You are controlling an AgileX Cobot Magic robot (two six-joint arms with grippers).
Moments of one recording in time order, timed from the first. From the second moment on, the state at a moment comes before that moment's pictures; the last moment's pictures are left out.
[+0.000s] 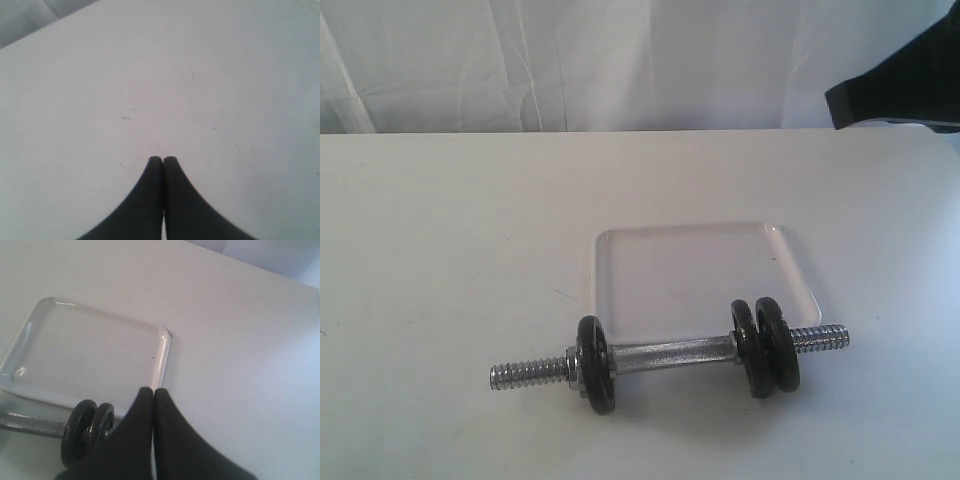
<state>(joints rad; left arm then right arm) -0.11 0.01 -0.03 -0.07 0.54 0.42 0.56 1.08 -1.16 -0.37 0.95 0.33</state>
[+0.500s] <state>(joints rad) -0.11 0.01 0.02 -0.08 0.43 0.18 0.56 1.08 -1.16 -0.37 0.95 0.33</state>
